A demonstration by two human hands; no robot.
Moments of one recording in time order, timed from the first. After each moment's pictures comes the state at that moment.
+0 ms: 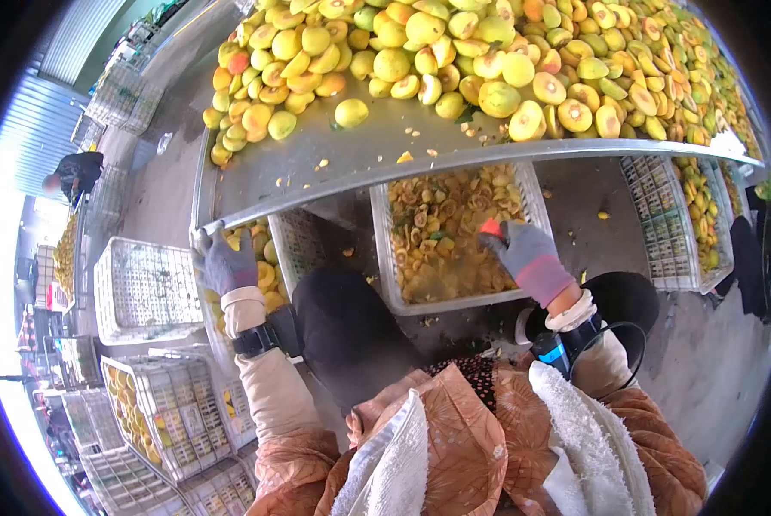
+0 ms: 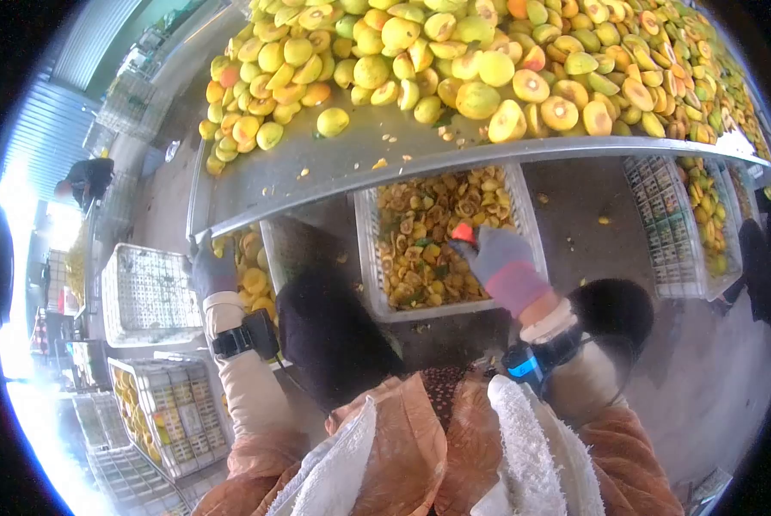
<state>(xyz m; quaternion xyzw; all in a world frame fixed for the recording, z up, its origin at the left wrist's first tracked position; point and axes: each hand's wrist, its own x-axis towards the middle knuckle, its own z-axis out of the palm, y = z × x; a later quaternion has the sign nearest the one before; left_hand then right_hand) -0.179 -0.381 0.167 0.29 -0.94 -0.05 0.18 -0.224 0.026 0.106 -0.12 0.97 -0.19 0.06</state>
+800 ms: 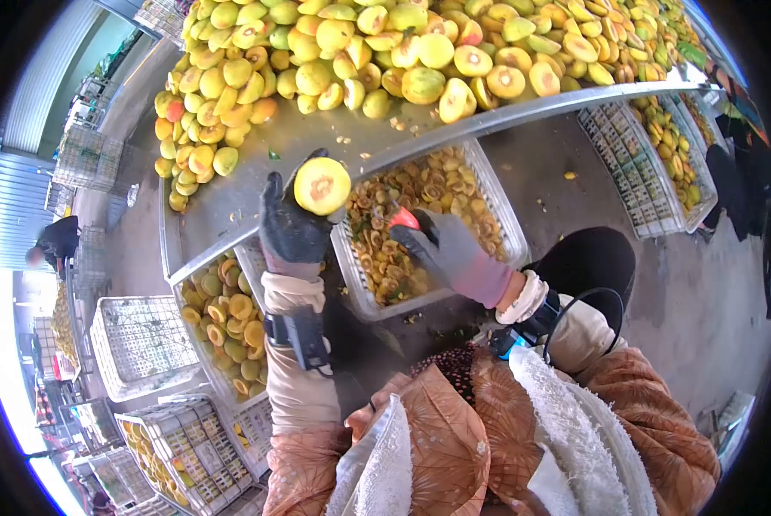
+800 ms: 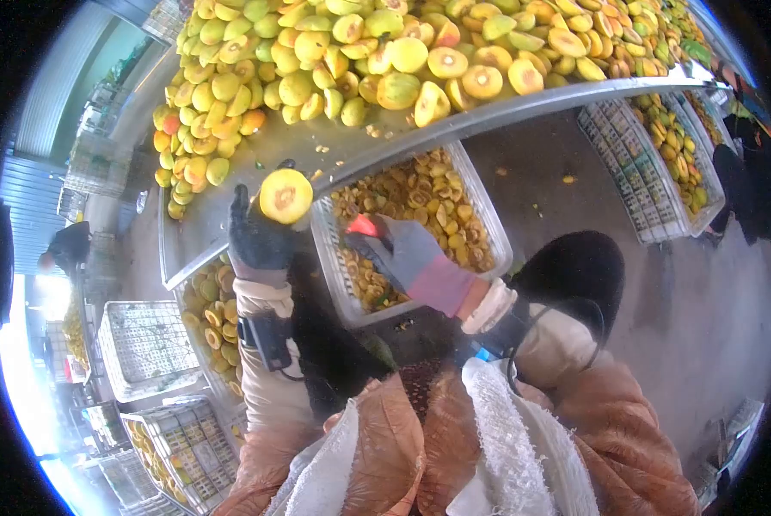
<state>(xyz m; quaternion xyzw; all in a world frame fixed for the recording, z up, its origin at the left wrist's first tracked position) -0.252 -0.223 0.159 -0.06 -0.67 -0.74 0.00 -0.208 -0.006 0.138 -0.14 0.81 -0.57 0.06</state>
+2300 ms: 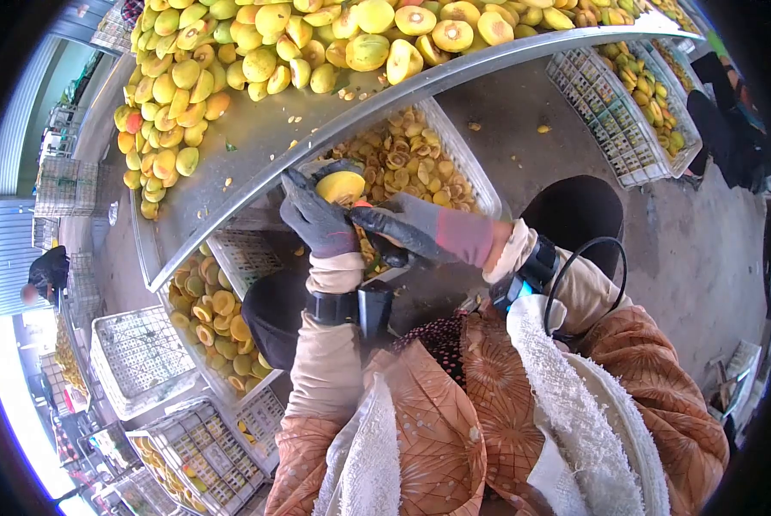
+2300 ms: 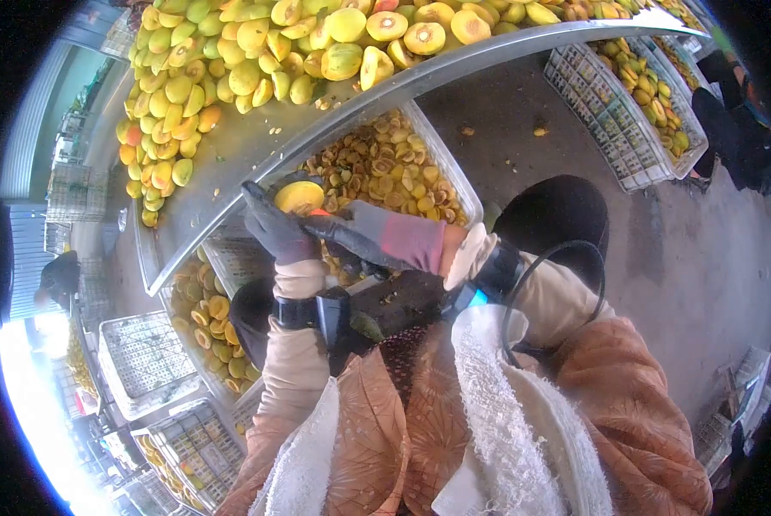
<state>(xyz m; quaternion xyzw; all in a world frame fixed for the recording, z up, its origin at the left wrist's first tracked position) -0.218 -0.121 0.136 0.06 -0.63 -0.75 0.21 -0.194 0.024 0.155 -0.09 0.64 -0.67 0.36</state>
